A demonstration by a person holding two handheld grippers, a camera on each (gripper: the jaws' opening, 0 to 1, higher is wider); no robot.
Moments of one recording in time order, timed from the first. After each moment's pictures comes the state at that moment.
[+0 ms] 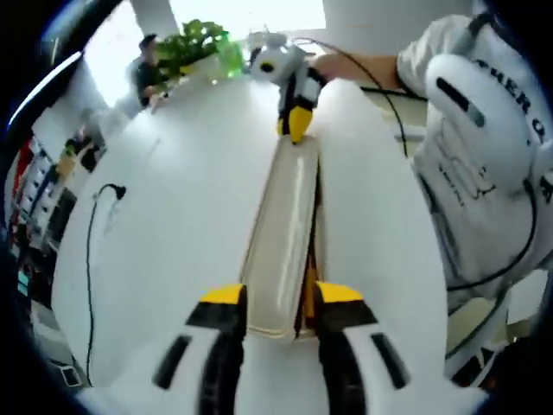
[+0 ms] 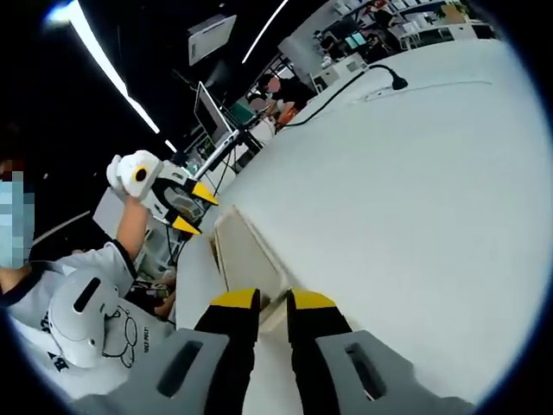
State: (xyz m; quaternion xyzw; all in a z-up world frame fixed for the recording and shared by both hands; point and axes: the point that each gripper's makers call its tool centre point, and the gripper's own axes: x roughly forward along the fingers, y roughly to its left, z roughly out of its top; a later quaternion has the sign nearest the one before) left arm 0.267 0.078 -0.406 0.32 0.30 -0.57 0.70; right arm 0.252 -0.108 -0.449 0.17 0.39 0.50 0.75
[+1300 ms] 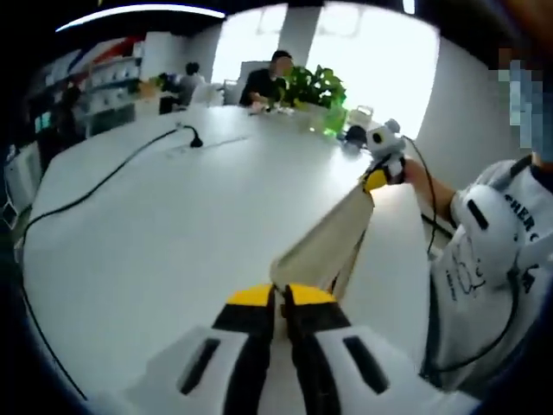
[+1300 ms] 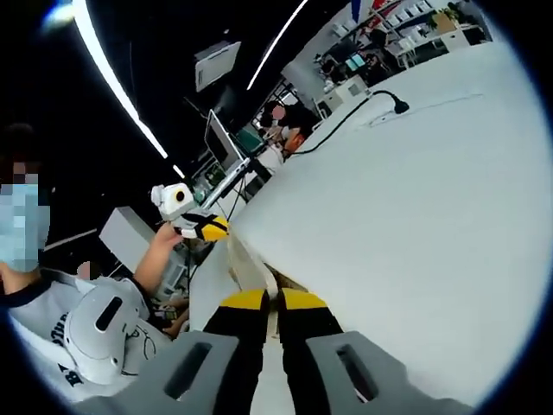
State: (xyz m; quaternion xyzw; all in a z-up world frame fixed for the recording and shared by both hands) left arm 0.271 0.103 -0.413 0.03 0.32 -0.48 0.82; right arm 0.255 -0.108 -0.423 0.20 0.34 0.50 0.78
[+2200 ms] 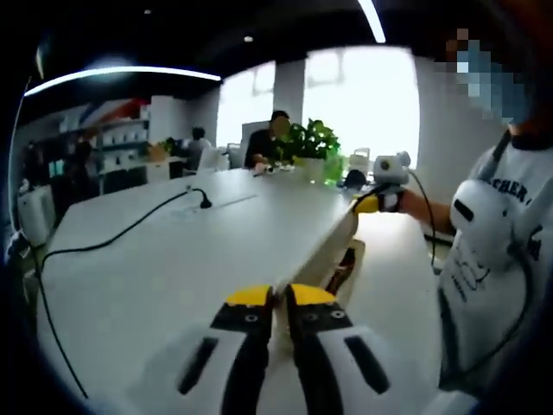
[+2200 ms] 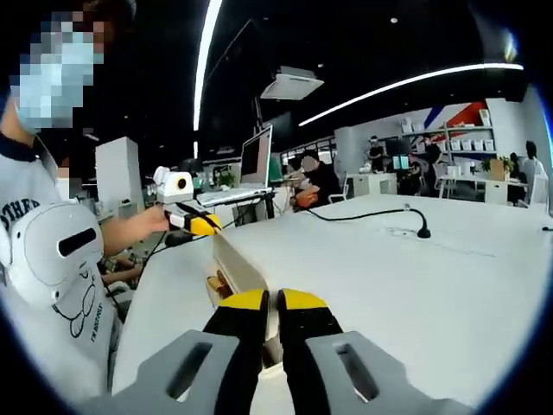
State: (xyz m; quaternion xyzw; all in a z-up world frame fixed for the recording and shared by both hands) left arm 0.270 0.109 -0.381 0.05 0.13 -0.47 0.87; right arm 0.267 -0.102 -0.378 -0.03 0.07 0.52 0.85
